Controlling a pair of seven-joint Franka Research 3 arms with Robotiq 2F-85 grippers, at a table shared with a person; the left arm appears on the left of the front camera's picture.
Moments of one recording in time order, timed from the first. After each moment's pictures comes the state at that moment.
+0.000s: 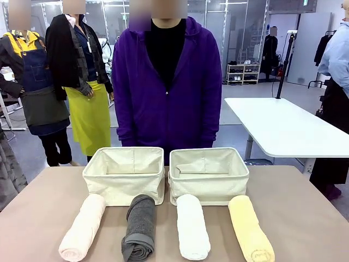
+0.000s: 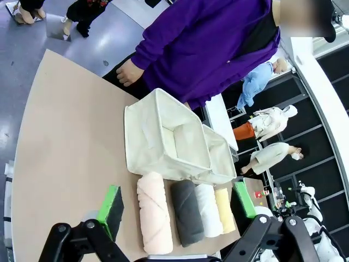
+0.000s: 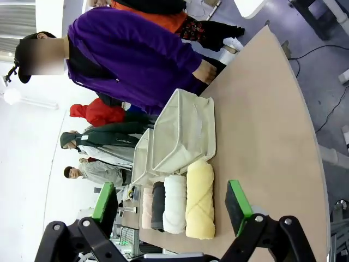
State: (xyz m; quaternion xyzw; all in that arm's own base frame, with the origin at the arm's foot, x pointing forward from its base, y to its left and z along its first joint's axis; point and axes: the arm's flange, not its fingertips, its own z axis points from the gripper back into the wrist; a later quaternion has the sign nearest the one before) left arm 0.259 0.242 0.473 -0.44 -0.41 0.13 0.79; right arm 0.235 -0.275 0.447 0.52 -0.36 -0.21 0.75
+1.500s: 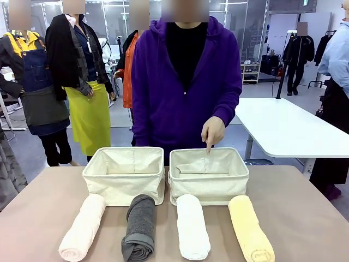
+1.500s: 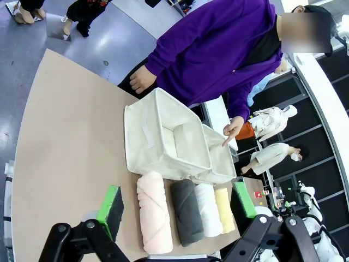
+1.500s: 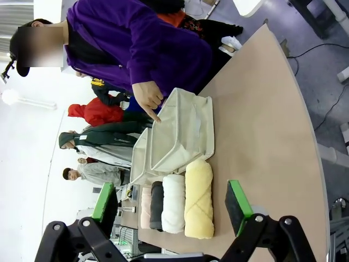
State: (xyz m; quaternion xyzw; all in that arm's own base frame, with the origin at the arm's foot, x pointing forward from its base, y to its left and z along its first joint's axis) left arm 0.258 0.242 0.473 -0.44 -0.41 0.13 0.79; right arm 0.238 -0.273 0.447 0.52 -0.35 -0.22 0.75
